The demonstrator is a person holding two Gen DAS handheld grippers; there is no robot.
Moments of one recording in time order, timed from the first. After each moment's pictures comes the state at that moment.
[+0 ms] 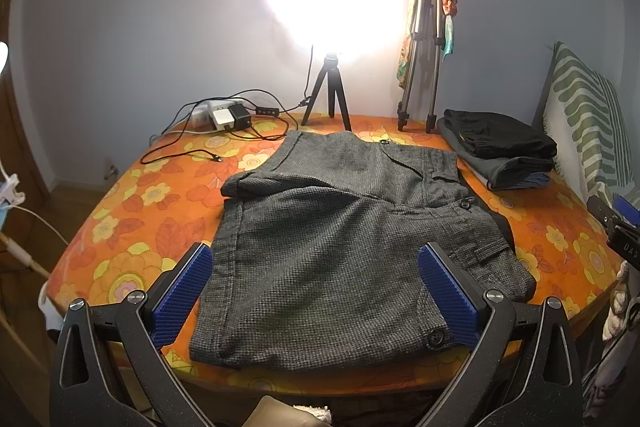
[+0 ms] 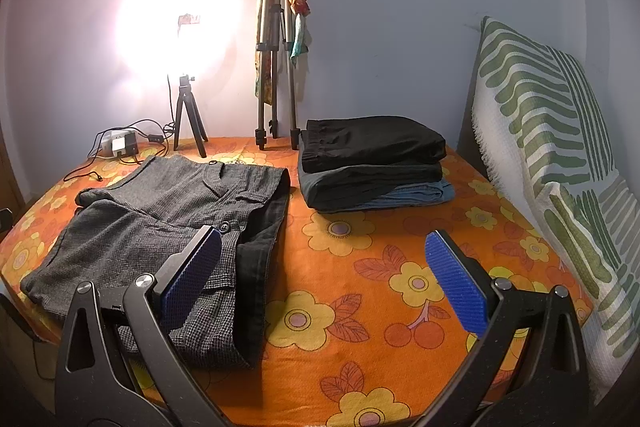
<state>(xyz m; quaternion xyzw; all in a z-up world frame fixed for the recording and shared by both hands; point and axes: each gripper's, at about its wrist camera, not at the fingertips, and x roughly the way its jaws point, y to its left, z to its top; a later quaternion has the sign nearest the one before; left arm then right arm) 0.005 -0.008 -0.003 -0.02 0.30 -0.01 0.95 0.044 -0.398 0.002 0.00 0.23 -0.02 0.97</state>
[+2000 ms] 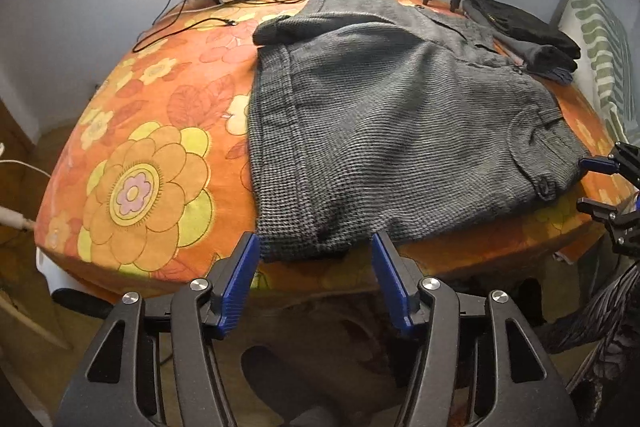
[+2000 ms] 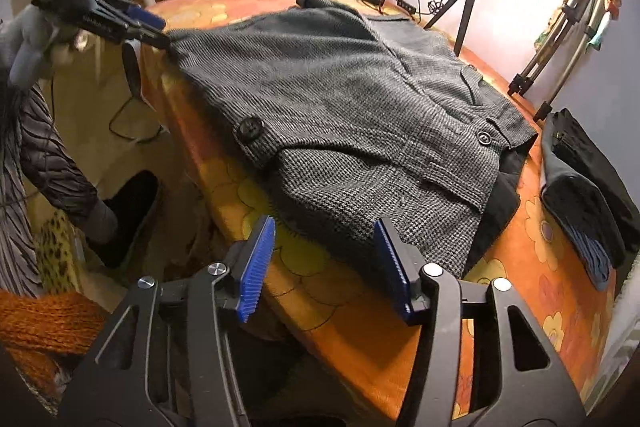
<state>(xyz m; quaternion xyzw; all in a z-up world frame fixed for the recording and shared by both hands) 0.011 0.071 -0.097 0.00 0.48 -0.04 0.88 0.034 -0.275 -0.089 -0.27 0.36 0.34 0.82</state>
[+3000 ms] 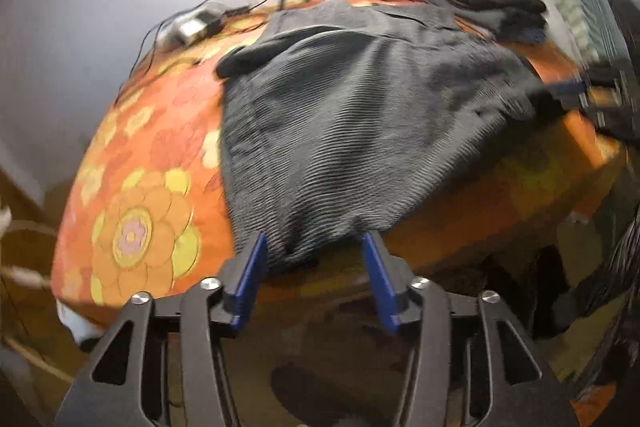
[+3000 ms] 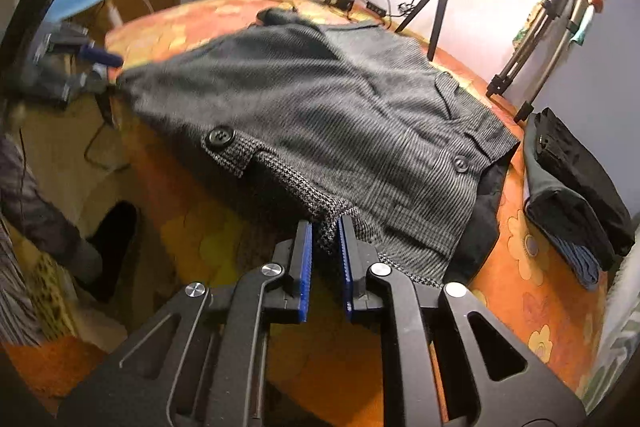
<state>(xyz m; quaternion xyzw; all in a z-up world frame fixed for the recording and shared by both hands) -0.002 0.030 -0.091 0.12 0.44 -0.08 0.89 0.071 -0.258 -0.067 -0.24 0.36 0.30 0.85</state>
